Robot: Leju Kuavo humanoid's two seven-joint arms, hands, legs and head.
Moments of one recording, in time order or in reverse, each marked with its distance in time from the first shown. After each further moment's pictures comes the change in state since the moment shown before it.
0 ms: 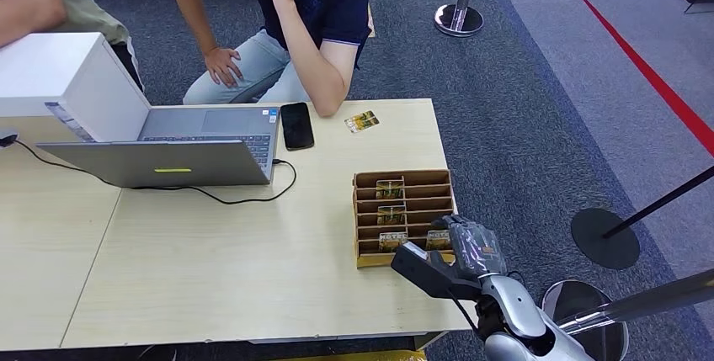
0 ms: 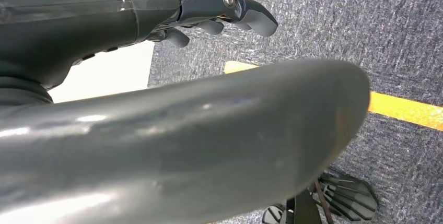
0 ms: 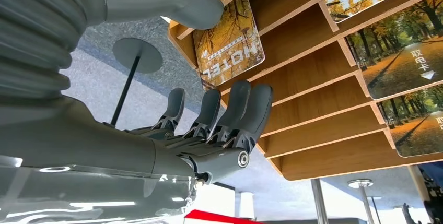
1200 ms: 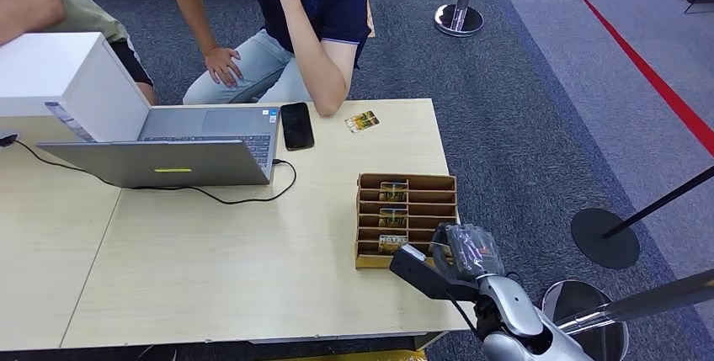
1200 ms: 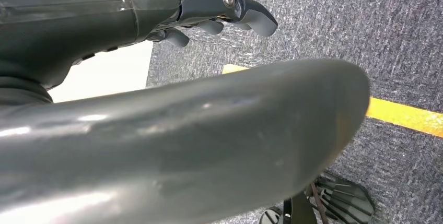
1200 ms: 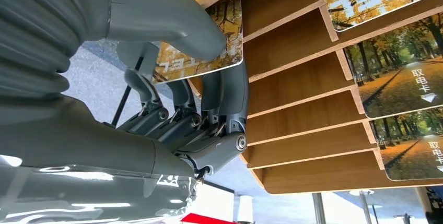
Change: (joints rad) left arm 0.000 0.006 0.000 0.000 0.000 0.008 -0.002; right arm -0.012 0.000 0.017 0.027 -0.006 0.013 -0.001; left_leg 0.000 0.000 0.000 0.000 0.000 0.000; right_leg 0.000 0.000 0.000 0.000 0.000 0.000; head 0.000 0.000
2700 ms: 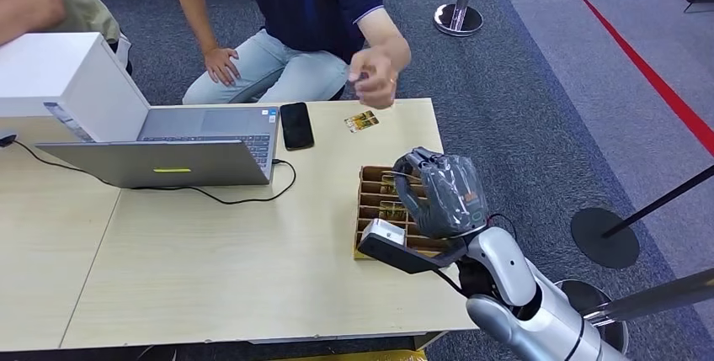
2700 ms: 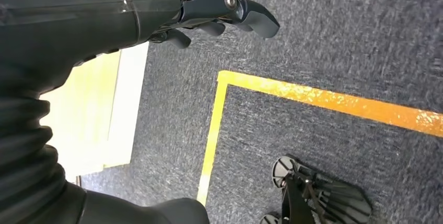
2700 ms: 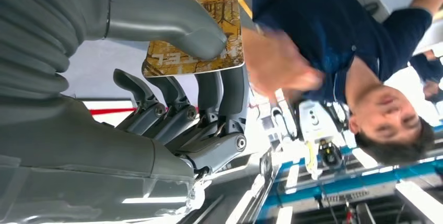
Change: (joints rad) left arm -0.001 0.003 -0.003 0.000 -0.036 -0.012 -0.028; right arm -0.215 0.088 0.002 -0.146 0.186 -0.119 -0.250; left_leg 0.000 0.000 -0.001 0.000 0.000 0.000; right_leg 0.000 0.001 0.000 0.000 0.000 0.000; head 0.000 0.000
